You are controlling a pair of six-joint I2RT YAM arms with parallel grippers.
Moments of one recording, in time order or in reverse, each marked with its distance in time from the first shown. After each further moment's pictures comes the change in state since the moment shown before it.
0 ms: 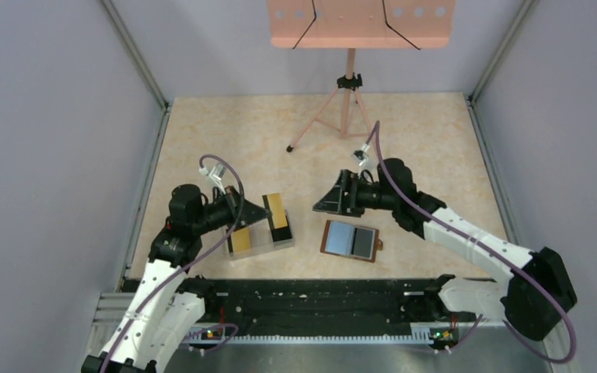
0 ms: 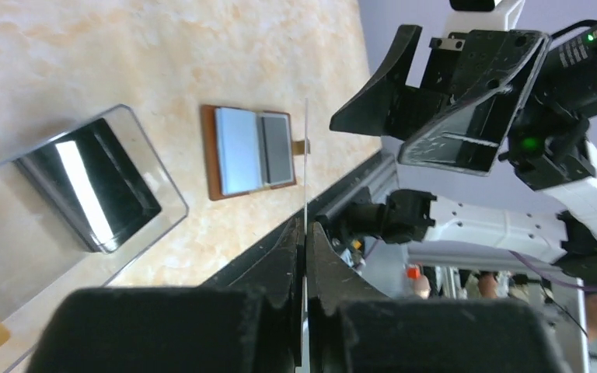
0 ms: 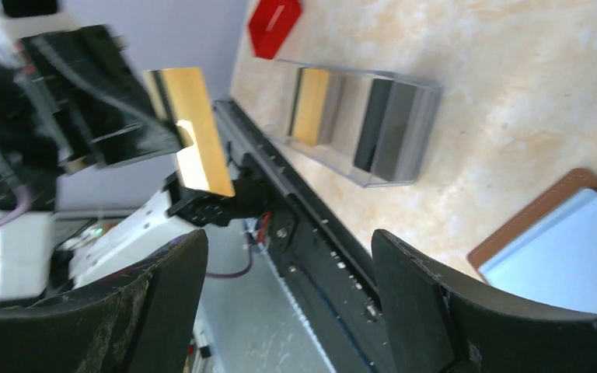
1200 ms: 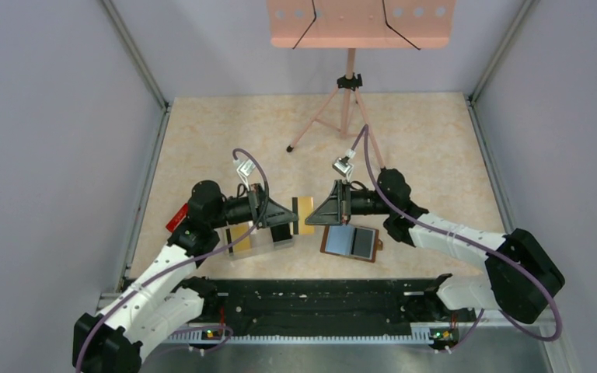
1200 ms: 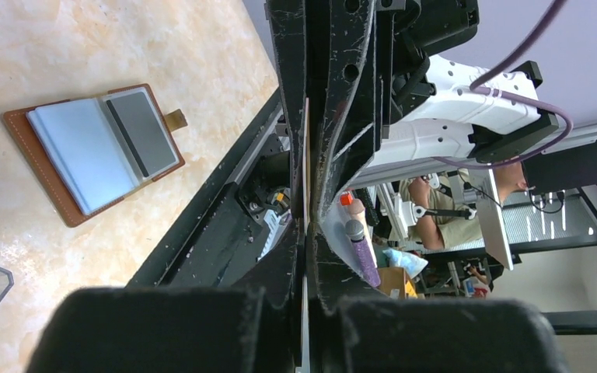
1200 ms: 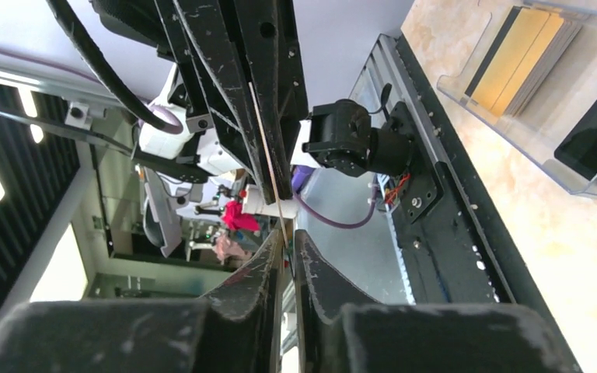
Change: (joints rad) left arm -0.244 0.166 -0.066 0.515 0.158 -0.225; right arm 0.027 0.058 -0.185 0.697 -0.377 0.373
